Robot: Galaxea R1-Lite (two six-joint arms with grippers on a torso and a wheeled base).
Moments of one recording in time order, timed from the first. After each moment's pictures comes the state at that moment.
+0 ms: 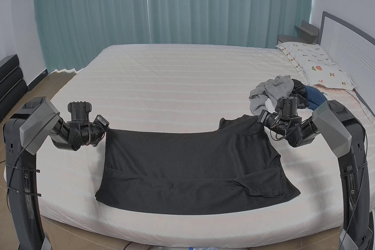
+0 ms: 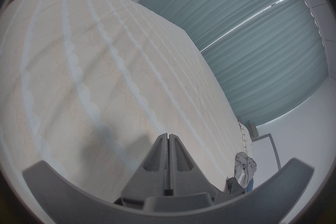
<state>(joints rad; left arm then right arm) 0.06 2.44 -1.31 -0.59 -0.15 -0.92 0.11 2.60 -1.57 -0.69 0.06 0.54</state>
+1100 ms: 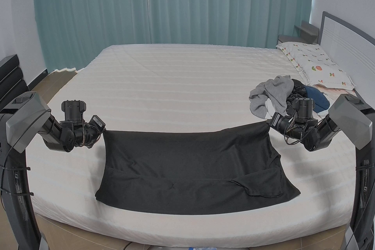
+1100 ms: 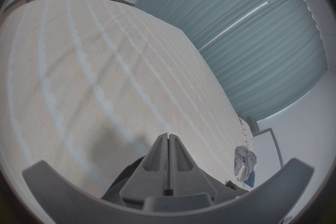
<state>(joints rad) 0.05 2.31 -1.13 -0.60 -0.16 -0.85 0.07 2.39 -1.20 -0.79 0.20 0.56</state>
